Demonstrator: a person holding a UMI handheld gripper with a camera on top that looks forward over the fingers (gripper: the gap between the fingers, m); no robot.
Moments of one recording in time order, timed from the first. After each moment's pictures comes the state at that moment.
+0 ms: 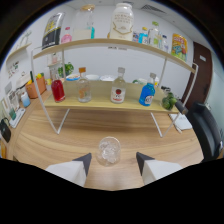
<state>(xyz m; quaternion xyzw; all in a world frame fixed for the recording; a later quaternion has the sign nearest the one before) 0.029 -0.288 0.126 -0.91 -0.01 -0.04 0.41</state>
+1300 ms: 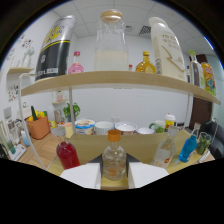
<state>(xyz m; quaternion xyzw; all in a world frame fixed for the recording) -0.057 -0.103 0.191 -0.79 0.00 0.00 0.61</state>
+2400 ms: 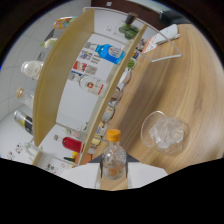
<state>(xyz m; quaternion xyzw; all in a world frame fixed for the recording) -0.067 -0.218 0.114 -0.71 0.37 0.39 0.45</state>
